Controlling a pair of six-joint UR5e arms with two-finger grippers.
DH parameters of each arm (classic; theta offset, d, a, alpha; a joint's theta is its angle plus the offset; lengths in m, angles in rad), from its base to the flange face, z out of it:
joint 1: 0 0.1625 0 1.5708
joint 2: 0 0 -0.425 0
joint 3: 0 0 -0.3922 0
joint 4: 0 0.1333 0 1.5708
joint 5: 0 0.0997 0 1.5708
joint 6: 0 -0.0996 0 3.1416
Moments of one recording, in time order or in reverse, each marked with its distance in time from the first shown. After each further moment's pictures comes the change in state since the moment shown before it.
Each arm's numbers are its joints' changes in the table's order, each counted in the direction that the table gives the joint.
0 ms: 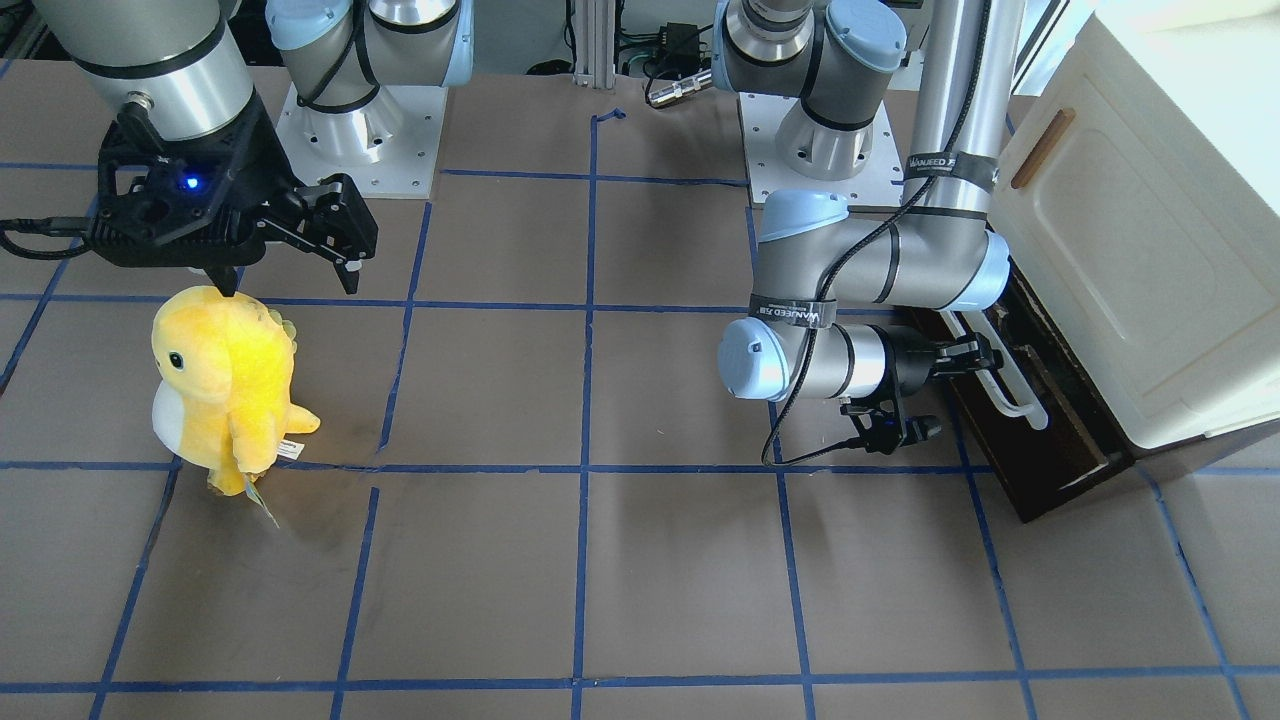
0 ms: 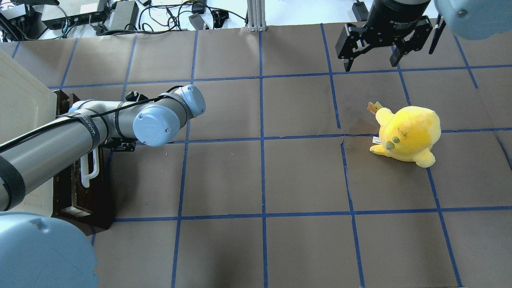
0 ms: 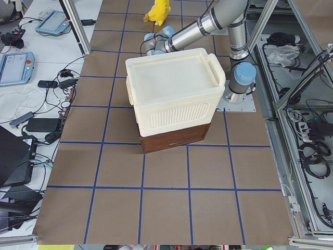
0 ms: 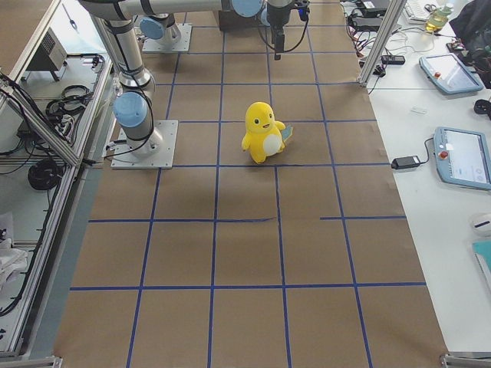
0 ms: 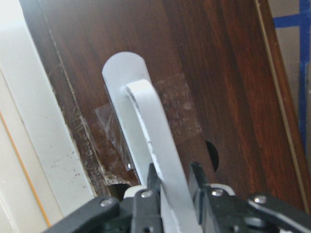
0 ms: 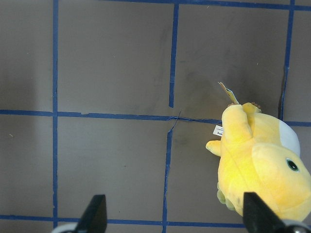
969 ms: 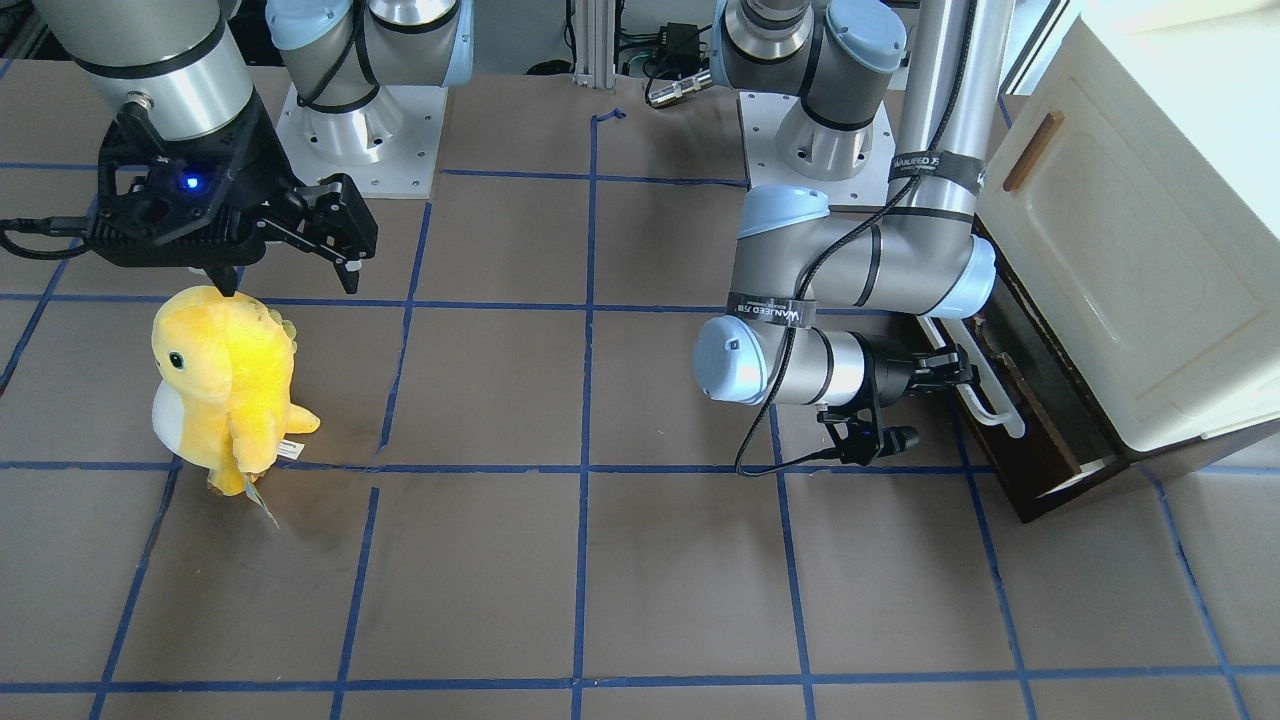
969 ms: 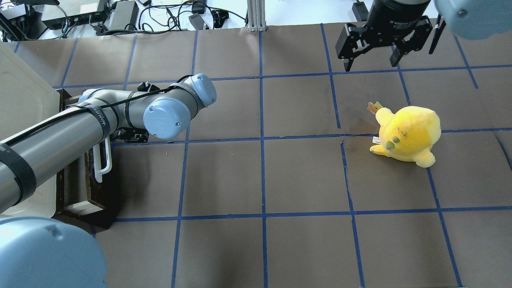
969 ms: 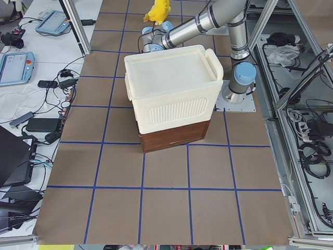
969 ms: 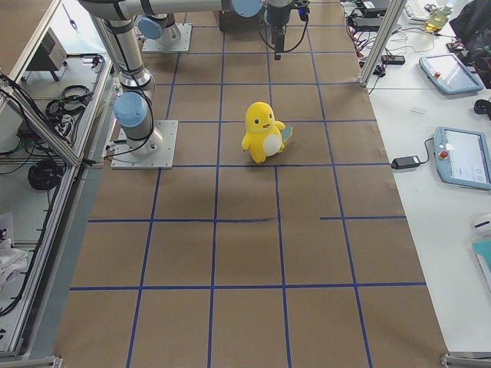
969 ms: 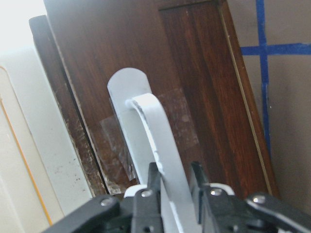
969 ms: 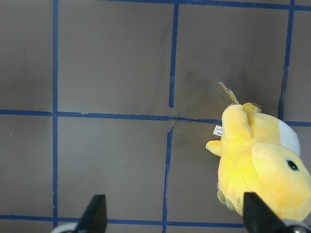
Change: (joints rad) left arm -0.050 -0.011 0.075 0.011 -0.070 -0.036; right arm 0.000 0.000 0.000 0.000 0.000 0.000
